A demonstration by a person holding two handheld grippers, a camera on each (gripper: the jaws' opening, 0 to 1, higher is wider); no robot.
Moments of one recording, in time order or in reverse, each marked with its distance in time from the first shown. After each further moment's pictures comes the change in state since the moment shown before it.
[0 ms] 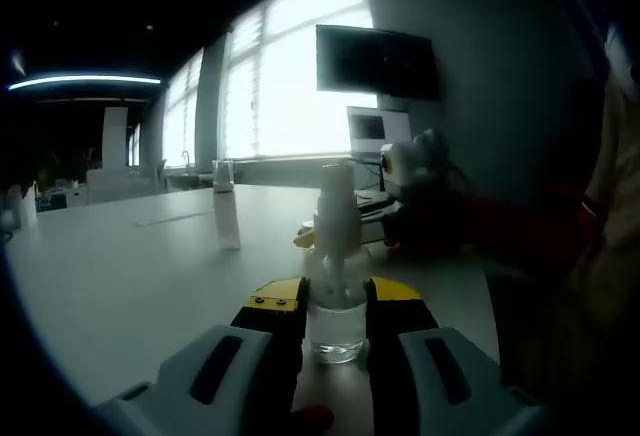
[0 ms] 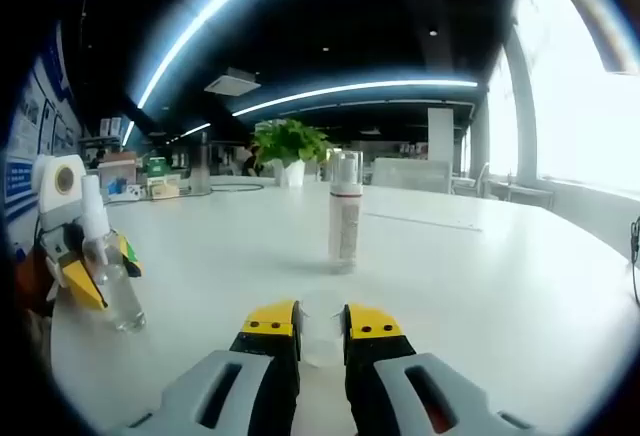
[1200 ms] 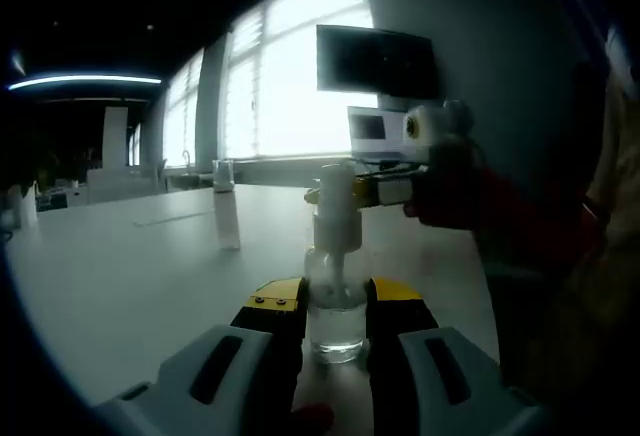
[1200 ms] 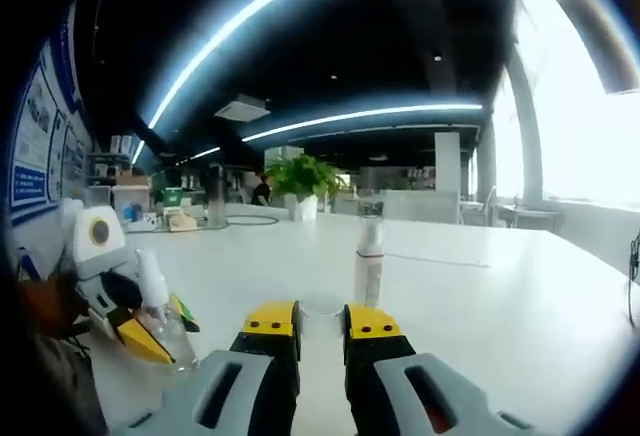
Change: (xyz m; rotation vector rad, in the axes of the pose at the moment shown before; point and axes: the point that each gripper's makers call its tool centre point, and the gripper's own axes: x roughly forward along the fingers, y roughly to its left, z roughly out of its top) left arm 0.000 0.000 0.000 -0.001 0.001 0.003; right arm -0.034 0.030 0.058 0.001 -0.127 0.044
